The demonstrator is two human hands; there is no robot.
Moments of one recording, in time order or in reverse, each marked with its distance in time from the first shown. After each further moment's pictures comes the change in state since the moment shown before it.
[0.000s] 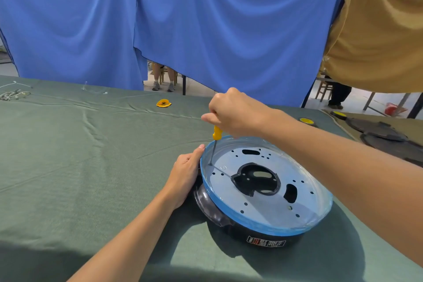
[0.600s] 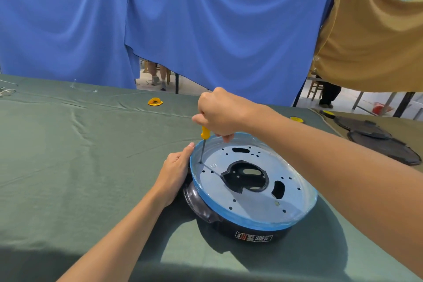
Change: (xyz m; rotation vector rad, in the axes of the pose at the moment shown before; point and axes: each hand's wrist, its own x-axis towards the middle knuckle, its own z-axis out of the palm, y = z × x) left_hand 0.001 -0.001 0.001 -0.020 0.025 0.005; right_hand -0.001 -0.003 -0.008 0.080 -0.110 -0.002
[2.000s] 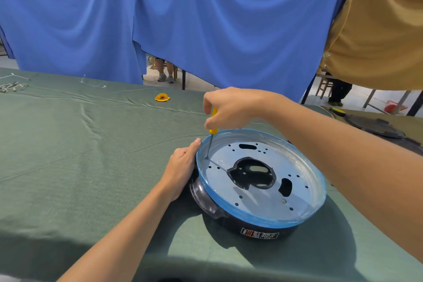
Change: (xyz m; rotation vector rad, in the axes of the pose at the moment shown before) left_hand -0.004 0.005 -0.001 0.035 0.033 -0.001; right_hand 0.002 0.005 -0.008 -0.003 -0.203 0.045
